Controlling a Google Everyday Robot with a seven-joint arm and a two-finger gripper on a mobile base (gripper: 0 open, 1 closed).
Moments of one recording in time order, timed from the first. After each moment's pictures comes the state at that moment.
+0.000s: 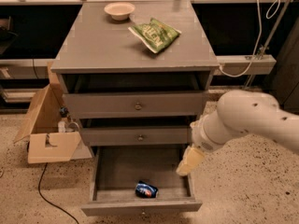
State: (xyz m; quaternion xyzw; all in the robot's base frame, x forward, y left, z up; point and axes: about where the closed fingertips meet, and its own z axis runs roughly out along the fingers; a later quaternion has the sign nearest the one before) arm 0.485 -0.127 0.671 -0.55 0.81 0.09 0.20
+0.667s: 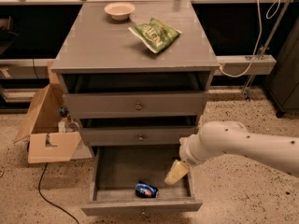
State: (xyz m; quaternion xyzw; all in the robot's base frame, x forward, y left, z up) arm 0.505 -0.101 0.555 -0.53 0.81 0.11 0.21
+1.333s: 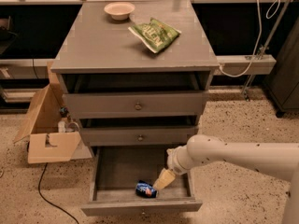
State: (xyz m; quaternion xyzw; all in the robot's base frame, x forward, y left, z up) arm 0.519 -0.057 0.454 -0.52 0.81 0.18 0.22
